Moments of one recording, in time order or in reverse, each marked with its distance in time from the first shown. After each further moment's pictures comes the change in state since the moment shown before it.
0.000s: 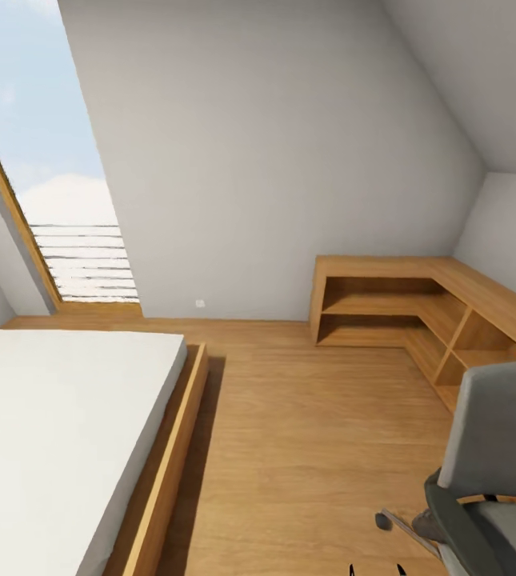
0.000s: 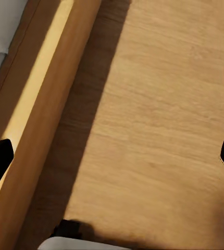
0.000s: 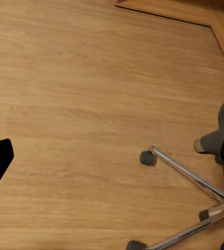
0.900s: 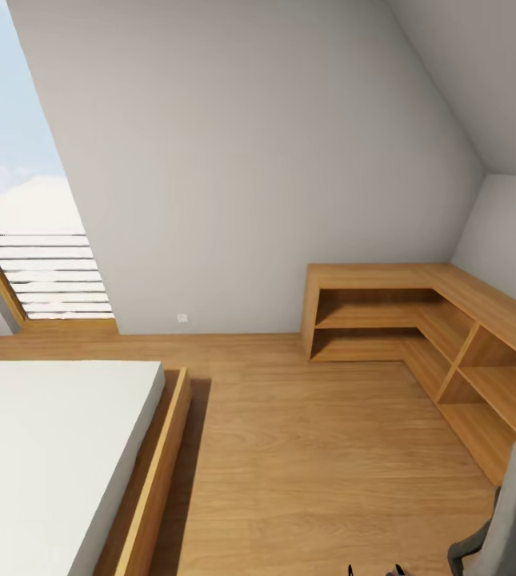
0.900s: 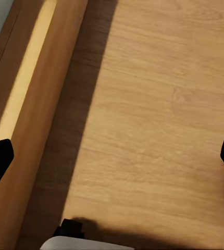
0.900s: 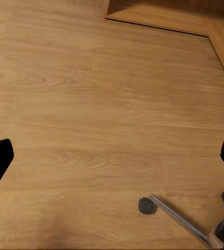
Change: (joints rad) left arm 0.000 0.002 0.001 0.003 -0.009 0.003 0.000; right arm 0.000 0.004 0.002 0.000 0.001 0.001 0.000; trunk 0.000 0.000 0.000
